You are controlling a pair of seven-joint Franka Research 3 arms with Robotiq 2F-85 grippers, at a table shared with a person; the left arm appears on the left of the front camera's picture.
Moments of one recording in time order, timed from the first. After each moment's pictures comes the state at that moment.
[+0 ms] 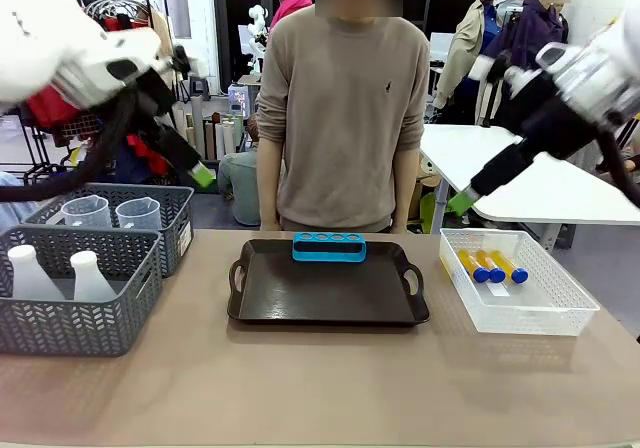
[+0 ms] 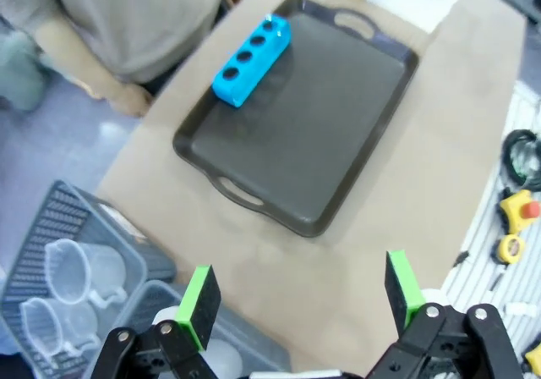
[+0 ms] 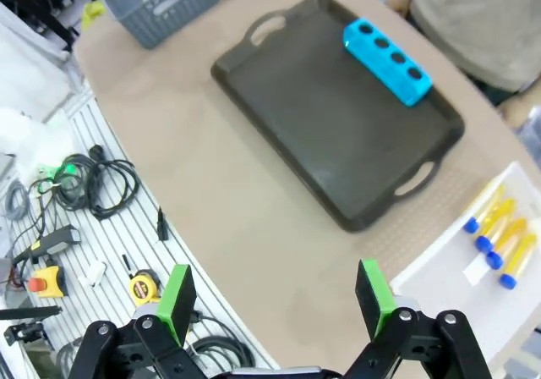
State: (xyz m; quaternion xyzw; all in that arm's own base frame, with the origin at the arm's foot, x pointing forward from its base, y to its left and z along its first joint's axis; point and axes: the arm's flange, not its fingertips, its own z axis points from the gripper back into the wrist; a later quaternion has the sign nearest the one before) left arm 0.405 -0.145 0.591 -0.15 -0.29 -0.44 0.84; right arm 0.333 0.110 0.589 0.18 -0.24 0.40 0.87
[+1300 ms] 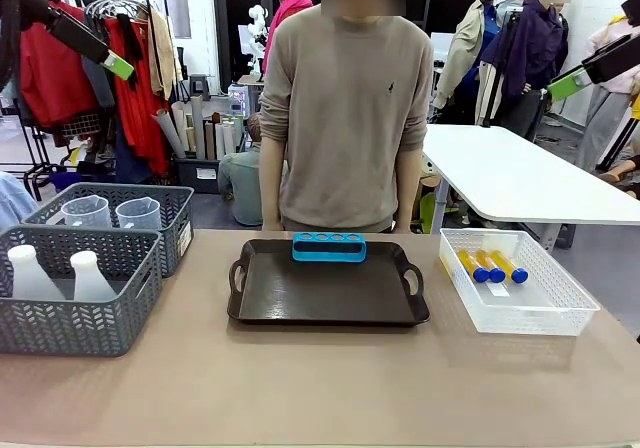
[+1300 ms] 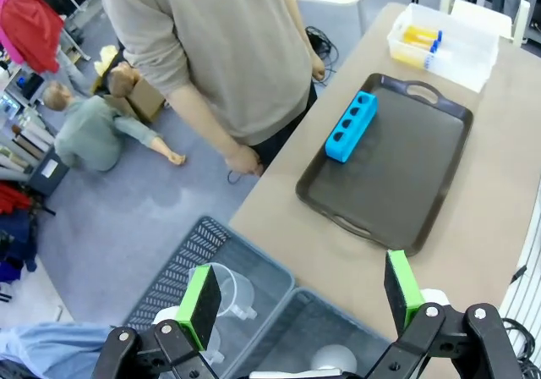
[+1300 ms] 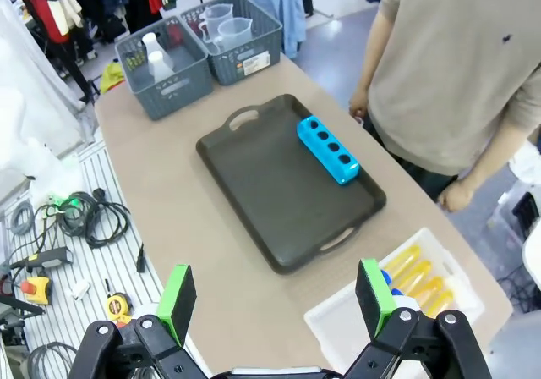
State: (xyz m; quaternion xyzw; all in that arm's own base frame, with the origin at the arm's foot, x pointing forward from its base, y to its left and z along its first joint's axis) left arm 0.437 -0.028 0.691 -0.13 -0.41 -0.44 0.79; right arm 0.365 -0.018 0.683 0.23 -0.36 0.42 0.80
